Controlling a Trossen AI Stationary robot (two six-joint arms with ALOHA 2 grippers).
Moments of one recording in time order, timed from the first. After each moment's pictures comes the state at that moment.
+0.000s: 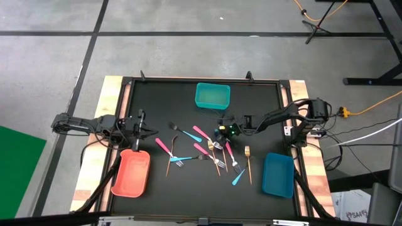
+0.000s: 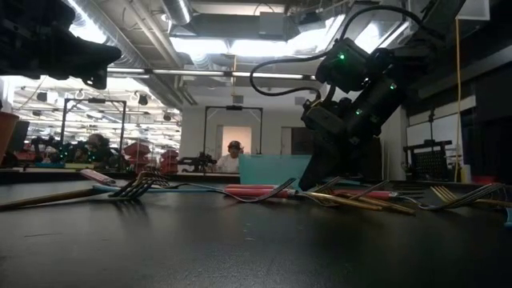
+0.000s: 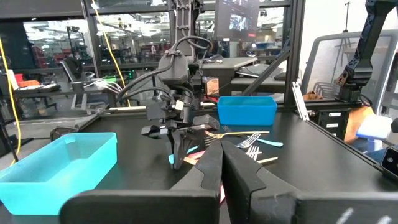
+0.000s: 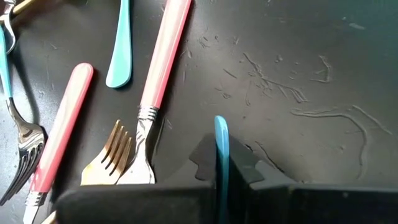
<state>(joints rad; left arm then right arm) -0.13 0.01 0.01 0.06 -0.11 0.03 -0.09 1.72 0.71 0.19 -0.01 0.48</state>
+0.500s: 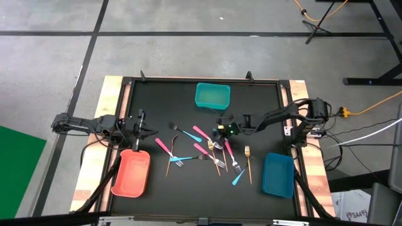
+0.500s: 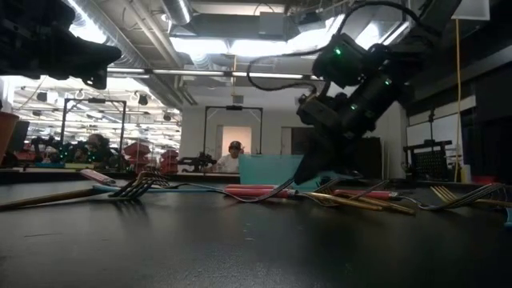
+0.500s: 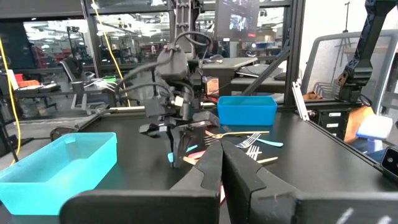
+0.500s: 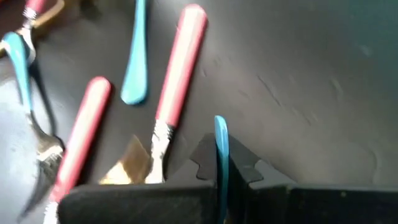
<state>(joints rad) -0.13 0.01 0.01 0.06 -0.11 0.03 -0.09 1.72 0.75 0.18 -0.02 0.47</state>
